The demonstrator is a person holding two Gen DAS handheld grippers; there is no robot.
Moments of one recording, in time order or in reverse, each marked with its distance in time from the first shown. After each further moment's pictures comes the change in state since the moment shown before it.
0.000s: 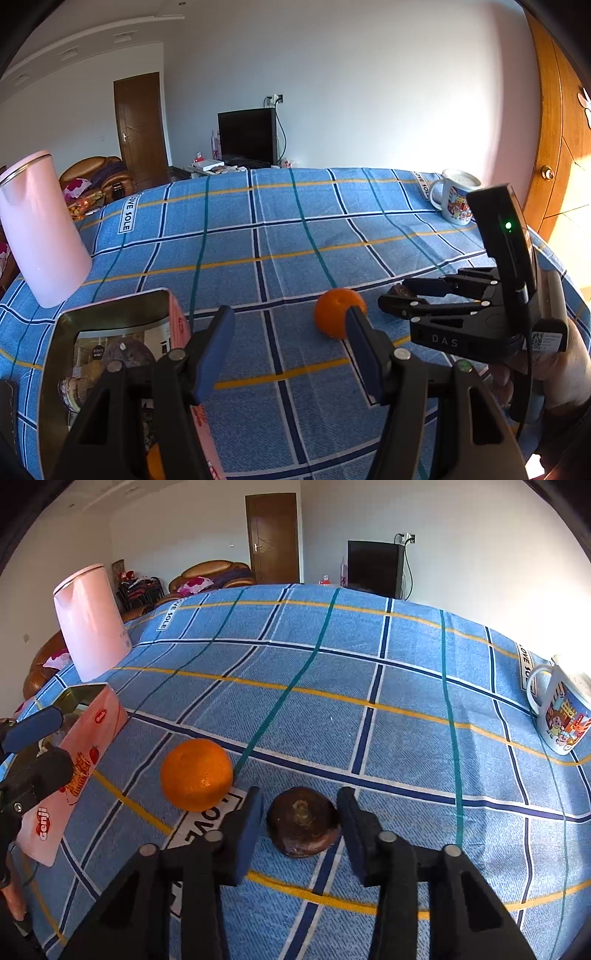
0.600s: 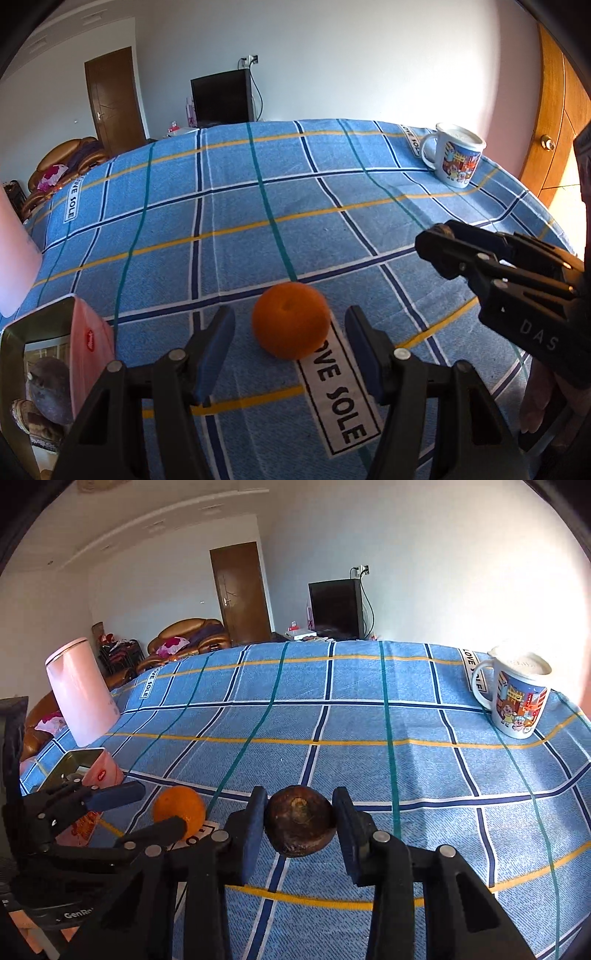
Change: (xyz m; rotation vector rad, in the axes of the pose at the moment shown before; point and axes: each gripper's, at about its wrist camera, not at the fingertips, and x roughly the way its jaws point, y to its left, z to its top) left arm 0.071 -0.039 0.008 0.038 0.175 -0.061; right arm -0.048 -0.034 -0.011 0.151 -0.216 -0.045
